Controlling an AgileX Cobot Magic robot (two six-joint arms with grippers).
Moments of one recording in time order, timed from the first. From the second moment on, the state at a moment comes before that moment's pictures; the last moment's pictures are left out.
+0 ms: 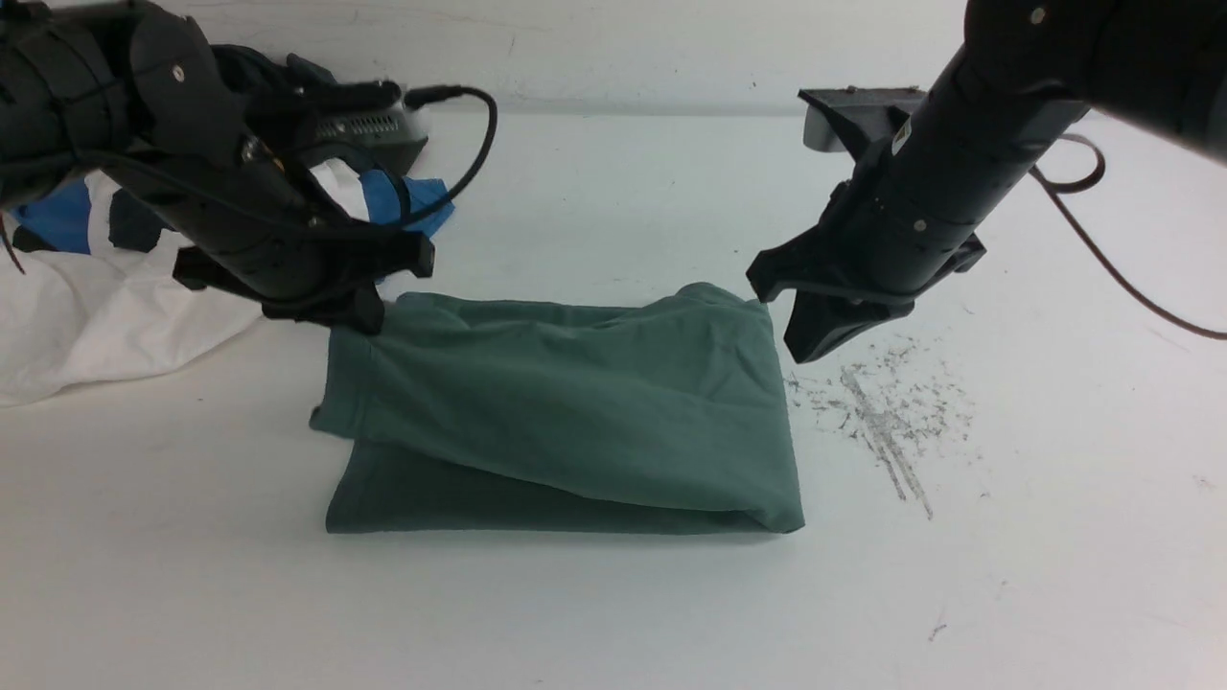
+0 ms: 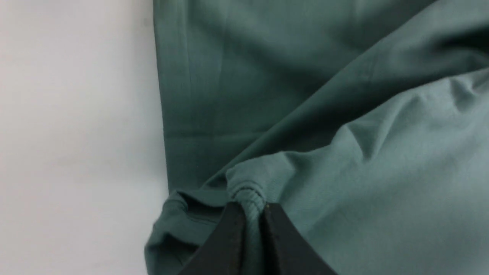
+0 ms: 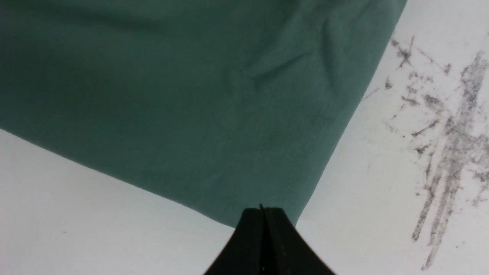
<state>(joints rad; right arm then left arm) 0.38 1.90 -1.69 0.28 1.24 -0.11 -0.17 1.71 -1.41 -0.19 0.86 -0.04</state>
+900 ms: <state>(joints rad) 0.51 2.17 -1.69 0.33 1.03 -0.19 -0.13 1.85 -1.42 -0.04 0.76 -0.22</state>
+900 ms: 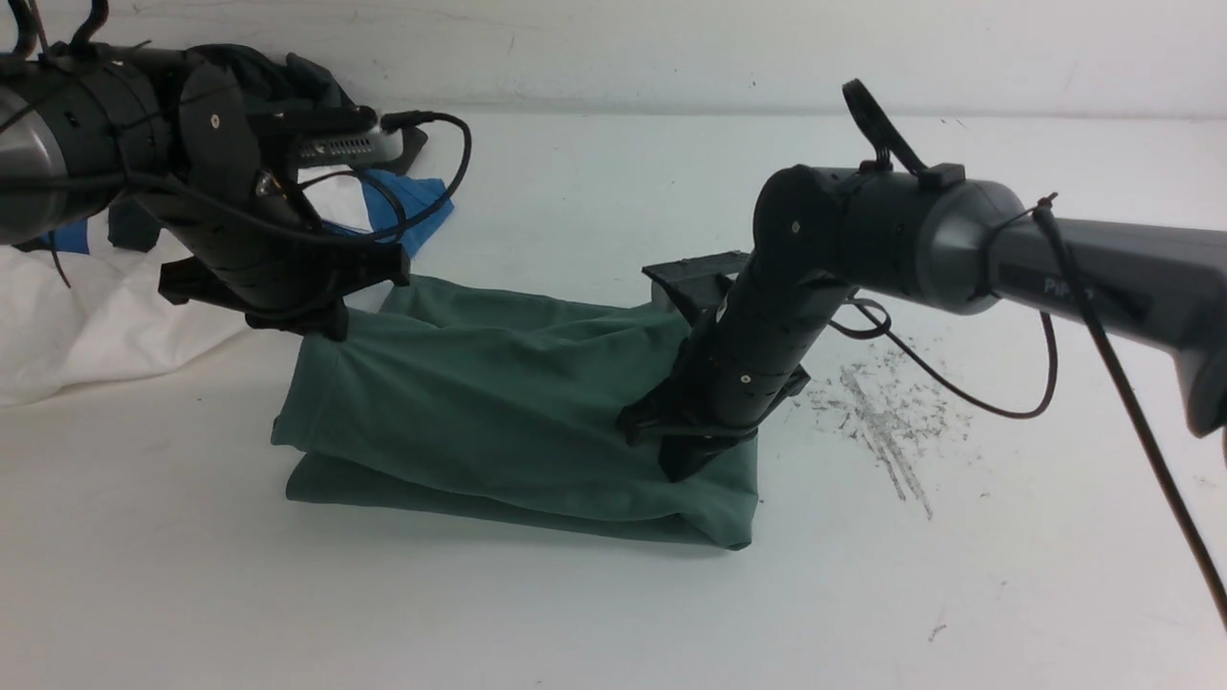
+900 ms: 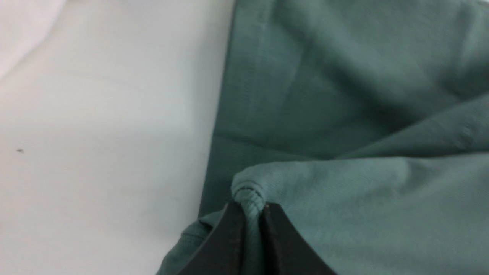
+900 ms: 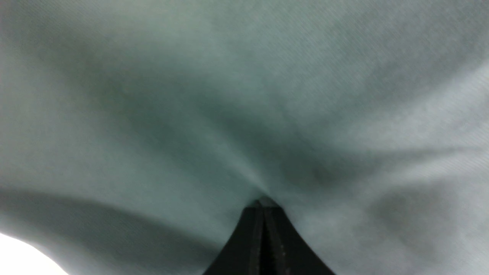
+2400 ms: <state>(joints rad) 0.51 2.13 -1.88 0.24 1.16 -0.17 -0.07 1.90 -1.42 0.14 0.82 -0.27</state>
